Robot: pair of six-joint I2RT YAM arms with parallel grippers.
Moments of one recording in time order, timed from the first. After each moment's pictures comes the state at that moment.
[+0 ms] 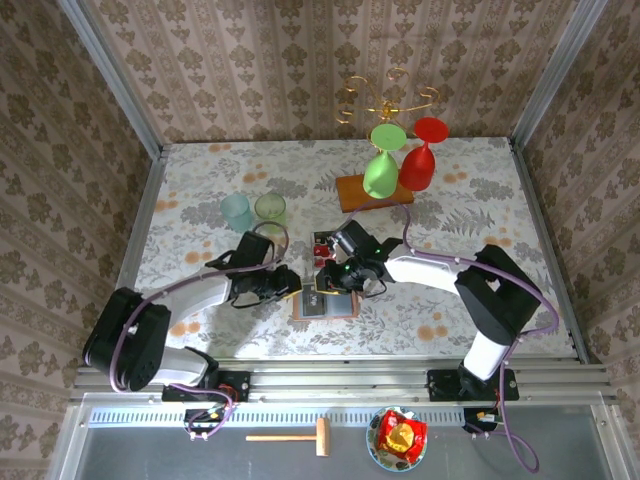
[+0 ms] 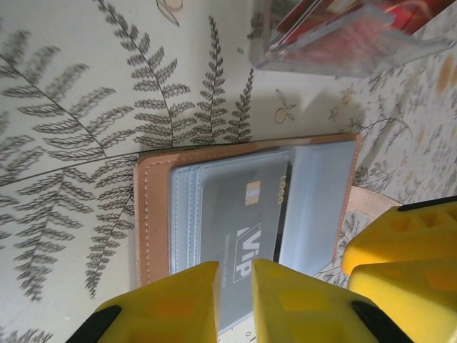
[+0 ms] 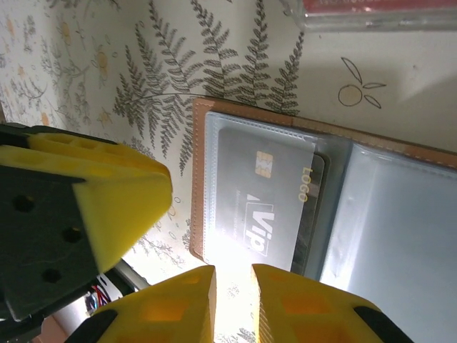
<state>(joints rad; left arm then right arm) -0.55 1.38 0.59 -0.23 0.52 -0.80 0.75 1.72 1.00 -0.29 -0.45 0.82</state>
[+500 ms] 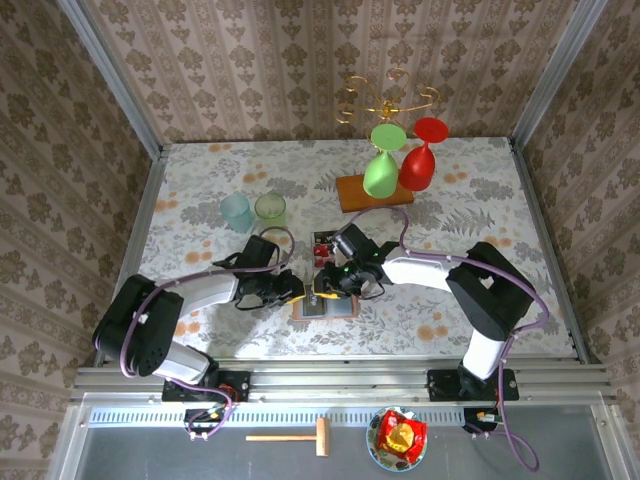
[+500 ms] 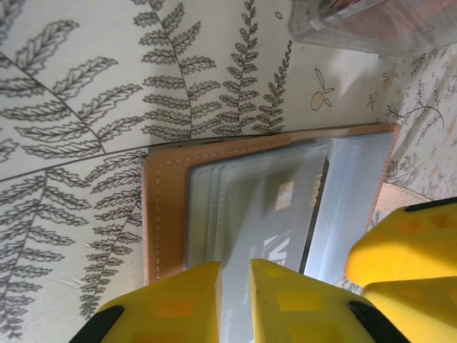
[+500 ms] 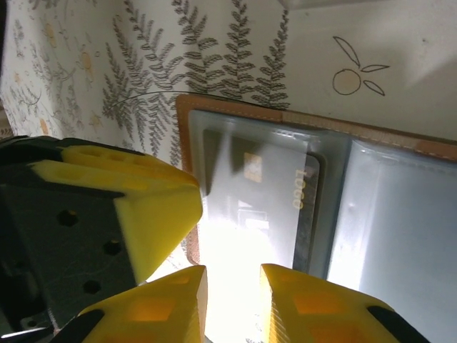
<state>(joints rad) -0.56 1.45 0.58 -0.19 0.53 -0.81 0.75 1.76 0.97 -0.21 -0.49 0.89</state>
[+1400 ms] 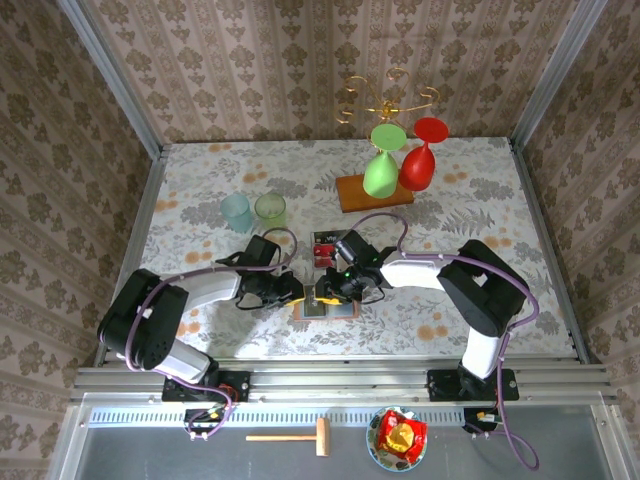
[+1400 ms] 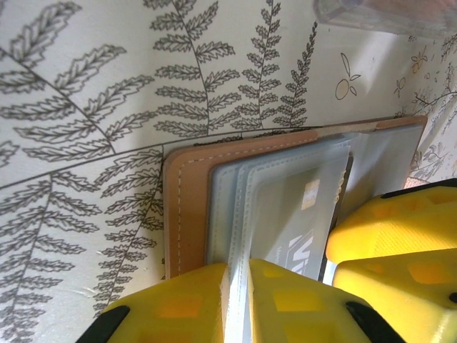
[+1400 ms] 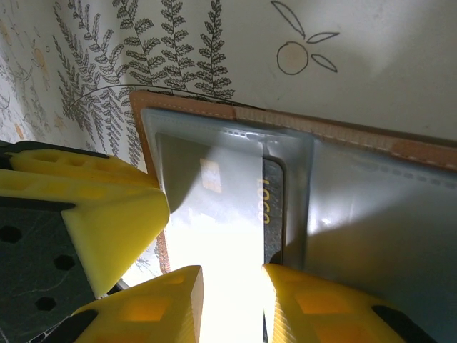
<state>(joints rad) -0.56 1.49 0.60 -0.23 0.54 -0.75 0.74 1.79 0.93 -0.16 -0.50 0.92</state>
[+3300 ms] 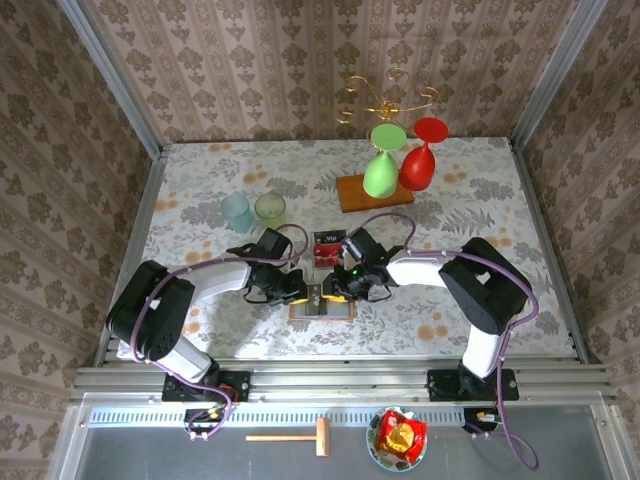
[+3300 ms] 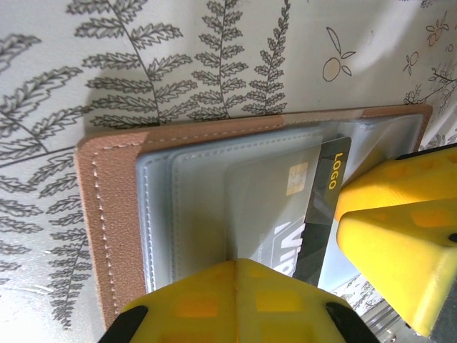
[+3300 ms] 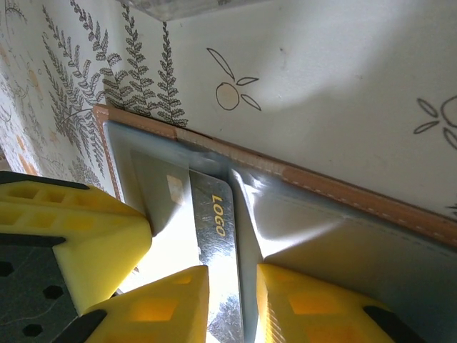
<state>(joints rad) -0.62 1.55 0.73 -0.39 0.50 -0.71 0.69 1.80 0.89 -0.12 -0.53 0.89</state>
